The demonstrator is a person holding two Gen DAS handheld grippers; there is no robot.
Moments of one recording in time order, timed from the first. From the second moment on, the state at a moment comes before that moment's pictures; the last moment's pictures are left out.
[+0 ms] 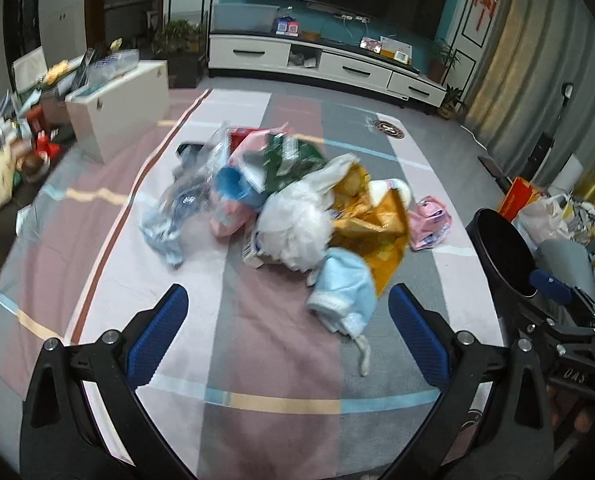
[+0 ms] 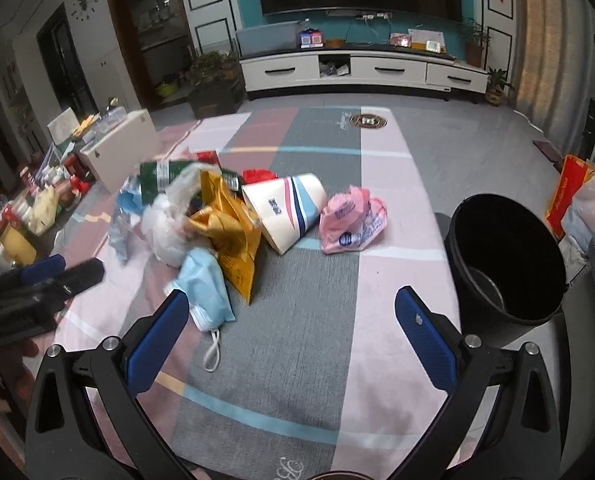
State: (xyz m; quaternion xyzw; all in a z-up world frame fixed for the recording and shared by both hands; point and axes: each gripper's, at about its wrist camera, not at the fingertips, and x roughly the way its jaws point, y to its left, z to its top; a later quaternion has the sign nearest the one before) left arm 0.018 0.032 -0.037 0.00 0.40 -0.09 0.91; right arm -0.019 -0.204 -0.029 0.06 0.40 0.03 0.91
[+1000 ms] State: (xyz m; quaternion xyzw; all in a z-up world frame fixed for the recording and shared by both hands) left arm 0.073 -0.024 -0.126 -0.13 0.48 -0.21 0.84; right arm 0.085 -0.199 -0.116 0.19 0.43 0.20 0.86
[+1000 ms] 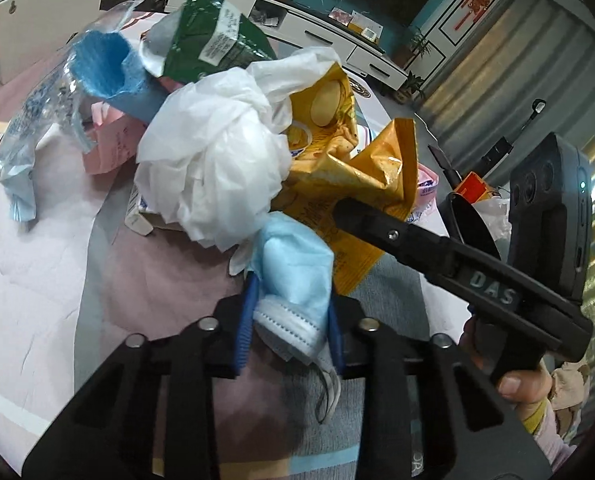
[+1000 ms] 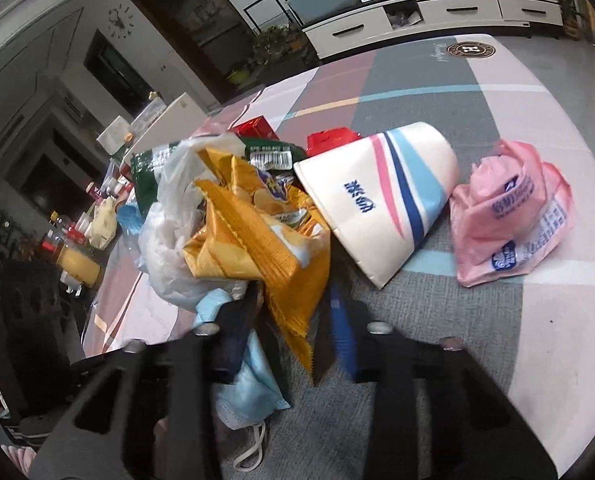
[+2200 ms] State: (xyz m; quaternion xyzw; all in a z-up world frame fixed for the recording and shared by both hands) left arm 0.058 -0.218 -0.026 -0.04 0.38 -0.39 0.84; right arm -0.055 -0.412 -0.052 0.21 0.28 -0.18 0.92
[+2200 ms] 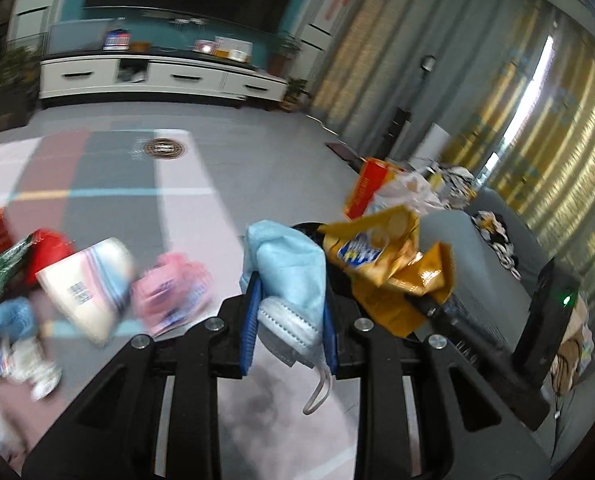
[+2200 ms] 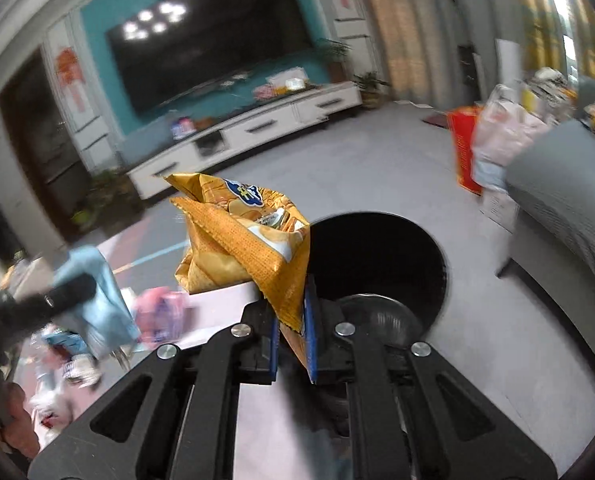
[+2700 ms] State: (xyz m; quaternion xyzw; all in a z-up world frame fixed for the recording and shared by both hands) left arm 0.097 -0.358 -0.101 0.02 0.45 -0.39 0.80; right arm -0.047 -0.470 -0.118 0.29 0.33 -0.22 0.87
